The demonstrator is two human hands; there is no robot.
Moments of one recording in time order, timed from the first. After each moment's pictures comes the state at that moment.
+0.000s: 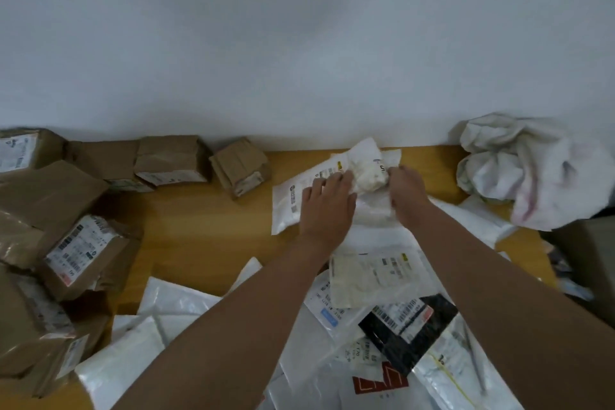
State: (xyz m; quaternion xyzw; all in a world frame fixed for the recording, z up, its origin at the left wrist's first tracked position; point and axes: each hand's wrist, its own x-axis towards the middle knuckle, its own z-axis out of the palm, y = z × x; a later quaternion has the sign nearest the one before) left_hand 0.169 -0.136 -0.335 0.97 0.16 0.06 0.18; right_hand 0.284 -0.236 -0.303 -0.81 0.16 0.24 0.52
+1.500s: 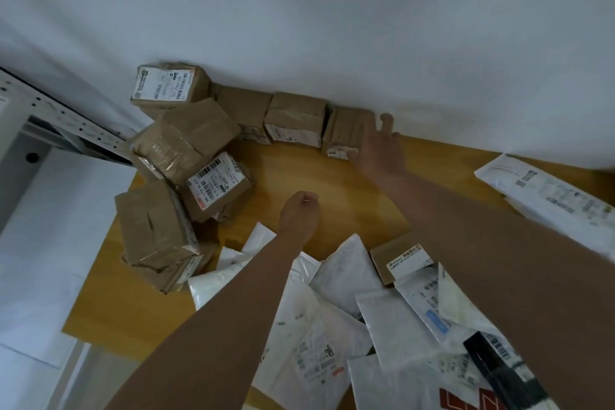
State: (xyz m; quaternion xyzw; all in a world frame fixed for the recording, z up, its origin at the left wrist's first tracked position) left_hand 0.004 0.019 -0.355 0.64 0.57 -0.01 0.51; right_hand 0.181 -0.020 -0.329 -0.90 -0.35 0.19 0.15
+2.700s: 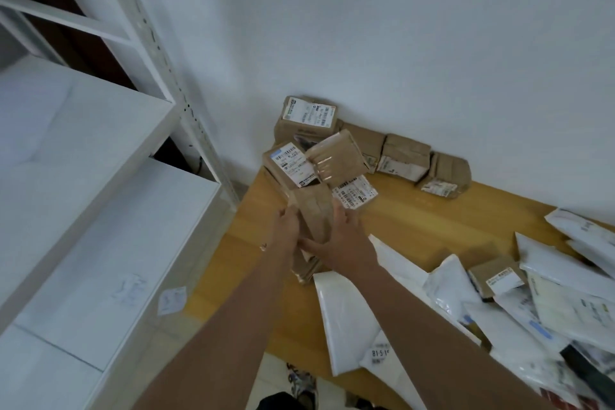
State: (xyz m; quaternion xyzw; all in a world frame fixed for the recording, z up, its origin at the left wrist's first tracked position) left_hand -0.252 0.160 -0.258 0.41 0.64 0.13 0.64; right_hand -0.174 0.067 -0.252 -0.85 -0.40 0.27 0.20
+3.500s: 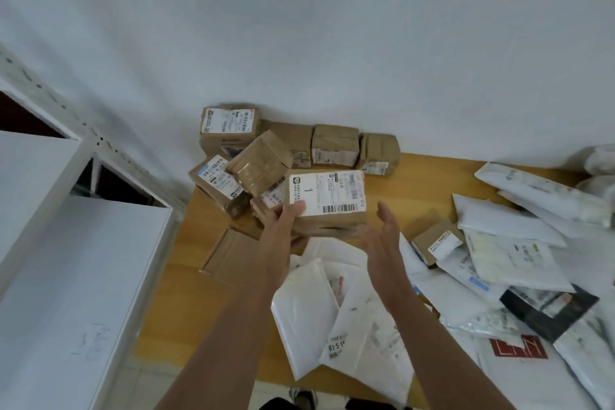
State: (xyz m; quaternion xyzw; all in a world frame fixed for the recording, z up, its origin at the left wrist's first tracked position) left_hand -0.185 0.085 -0.230 0.38 0.44 0.12 0.80; right_hand -0.100 -0.069 -0.227 -0.73 -0.11 0.31 0.60
